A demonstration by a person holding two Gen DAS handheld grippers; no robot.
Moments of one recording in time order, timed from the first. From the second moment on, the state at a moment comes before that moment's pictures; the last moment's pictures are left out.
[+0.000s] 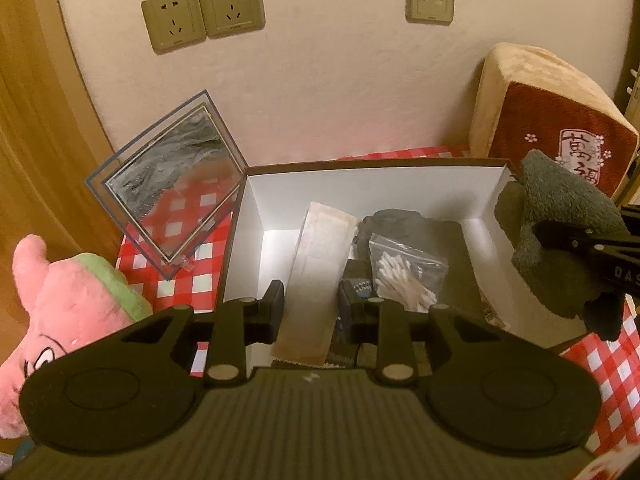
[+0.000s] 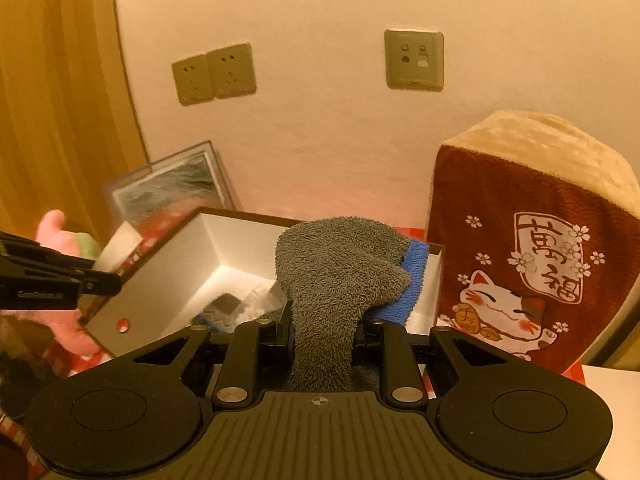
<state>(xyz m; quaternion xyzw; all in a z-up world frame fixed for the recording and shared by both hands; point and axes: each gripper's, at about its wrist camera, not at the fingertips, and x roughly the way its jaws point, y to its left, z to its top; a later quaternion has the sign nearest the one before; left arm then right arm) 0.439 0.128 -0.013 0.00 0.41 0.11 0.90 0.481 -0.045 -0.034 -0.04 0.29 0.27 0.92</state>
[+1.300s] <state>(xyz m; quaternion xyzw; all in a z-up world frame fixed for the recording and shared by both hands) 0.465 0.141 -0.038 -0.01 0.42 0.11 0.90 0.502 -0.053 -0.055 -0.02 0.31 0.24 0.92</state>
